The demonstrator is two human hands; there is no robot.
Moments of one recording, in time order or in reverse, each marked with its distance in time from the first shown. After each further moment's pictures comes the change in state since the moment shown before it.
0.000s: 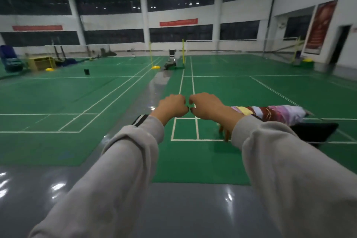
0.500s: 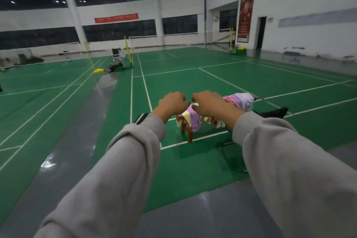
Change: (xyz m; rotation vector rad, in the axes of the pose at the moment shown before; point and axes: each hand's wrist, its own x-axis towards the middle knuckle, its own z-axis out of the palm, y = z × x) left_hand 0.342 0.146 0.111 -0.100 -0.033 0.315; right_hand 0.189 0.289 0.100 -0.032 -0.022 0.330
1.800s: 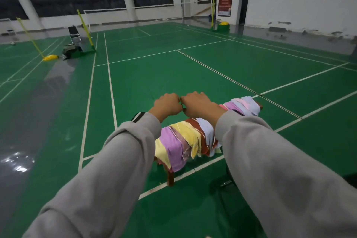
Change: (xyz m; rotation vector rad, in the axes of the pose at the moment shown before) left_hand 1.005 -0.048 0.261 0.052 -0.162 0.063; right_hand 0.881 0.448 0.273 -0.115 -0.124 0.022
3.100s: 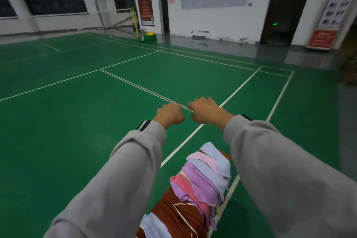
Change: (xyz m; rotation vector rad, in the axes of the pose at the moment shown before) left_hand 0.883 0.280 0.063 0.045 -0.150 0.389; right_hand 0.555 0.656 0.096 -0.059 -0.115 0.485
